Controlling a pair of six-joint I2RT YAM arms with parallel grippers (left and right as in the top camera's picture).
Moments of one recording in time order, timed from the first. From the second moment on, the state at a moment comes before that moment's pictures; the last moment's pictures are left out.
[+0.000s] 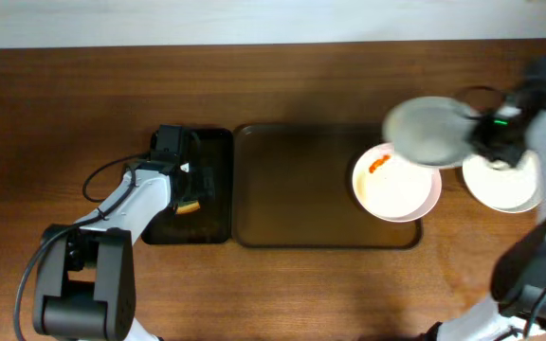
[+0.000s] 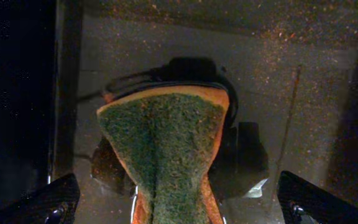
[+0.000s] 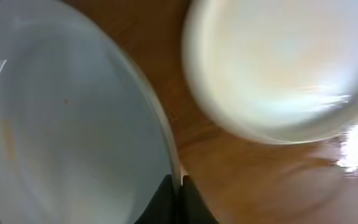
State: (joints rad) left arm -0.13 1.78 1.01 -0.49 -0.11 -0.25; right arm -0.38 1.84 1.64 -1.11 -0.10 0.35
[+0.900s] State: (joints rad) left arm -0.13 1.78 1.01 -0.49 -0.11 -0.25; right arm -0.74 1.99 1.62 -1.16 -0.22 0.31
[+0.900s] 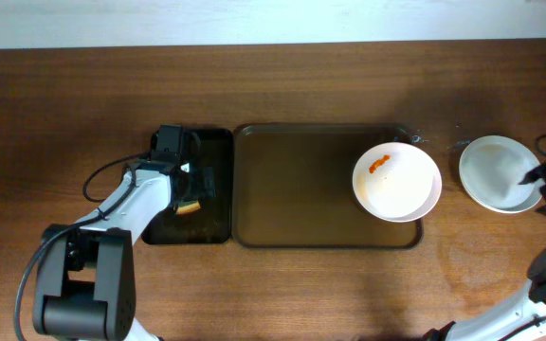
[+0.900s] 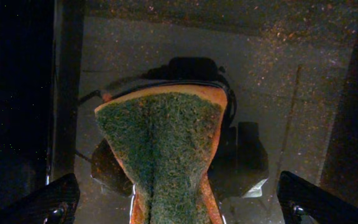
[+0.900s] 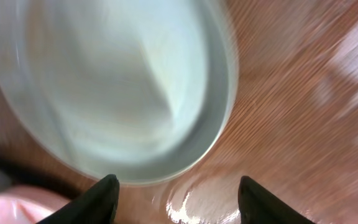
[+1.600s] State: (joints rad) left arm -0.13 1.78 1.01 -0.49 -0.11 -0.25; right arm -0.24 1.90 1.35 -1.17 -0.06 0.26
